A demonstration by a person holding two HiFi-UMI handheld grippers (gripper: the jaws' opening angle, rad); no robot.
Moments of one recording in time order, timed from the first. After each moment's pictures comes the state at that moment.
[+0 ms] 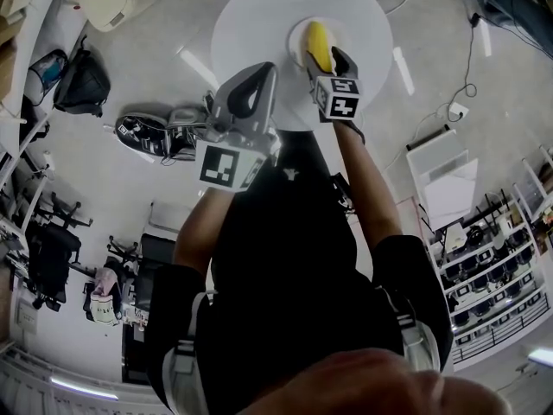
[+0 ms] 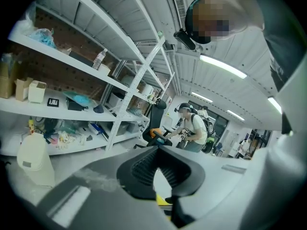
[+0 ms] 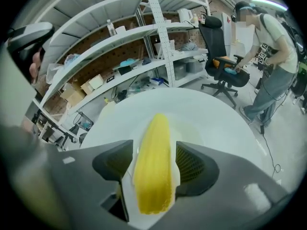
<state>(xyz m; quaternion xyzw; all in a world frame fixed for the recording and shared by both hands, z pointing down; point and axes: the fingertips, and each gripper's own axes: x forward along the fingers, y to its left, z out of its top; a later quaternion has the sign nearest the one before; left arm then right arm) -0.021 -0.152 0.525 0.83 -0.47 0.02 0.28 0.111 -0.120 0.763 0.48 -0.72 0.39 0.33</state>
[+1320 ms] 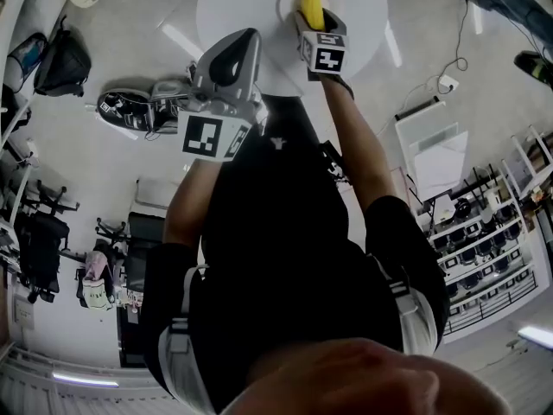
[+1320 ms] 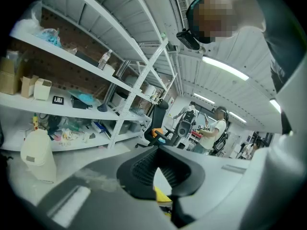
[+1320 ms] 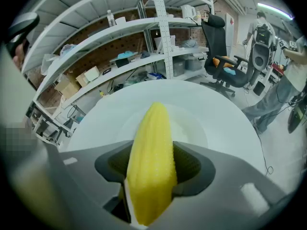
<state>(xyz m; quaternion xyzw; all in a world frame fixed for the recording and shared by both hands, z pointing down) -0.035 -0.135 0.531 0.83 -0.48 0.01 0.29 0.112 -0.120 0.789 0.48 -0.70 0.38 0.37</state>
